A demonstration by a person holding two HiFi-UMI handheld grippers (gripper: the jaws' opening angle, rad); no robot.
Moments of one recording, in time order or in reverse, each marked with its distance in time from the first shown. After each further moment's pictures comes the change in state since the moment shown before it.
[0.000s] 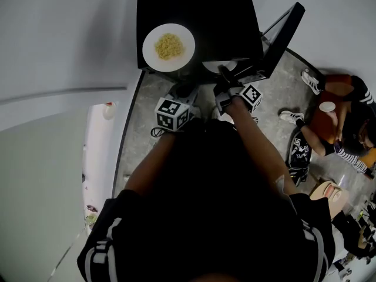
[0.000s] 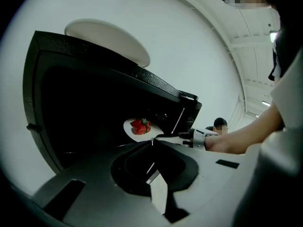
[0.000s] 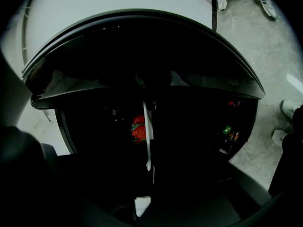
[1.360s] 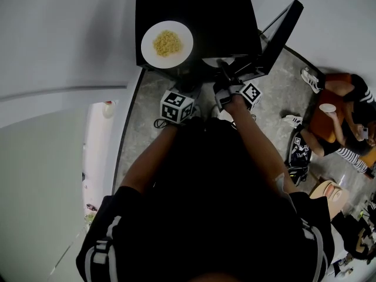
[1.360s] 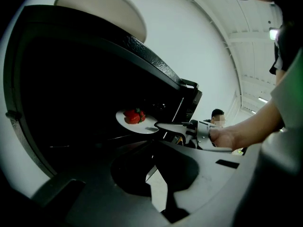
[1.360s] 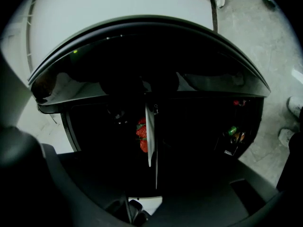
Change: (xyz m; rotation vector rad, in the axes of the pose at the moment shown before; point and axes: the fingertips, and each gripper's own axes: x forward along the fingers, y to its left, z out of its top) left arm 0.025 -0.006 -0.022 0.040 0.072 -0.041; right arm -0.002 0.006 0.004 0.008 -0.011 0.071
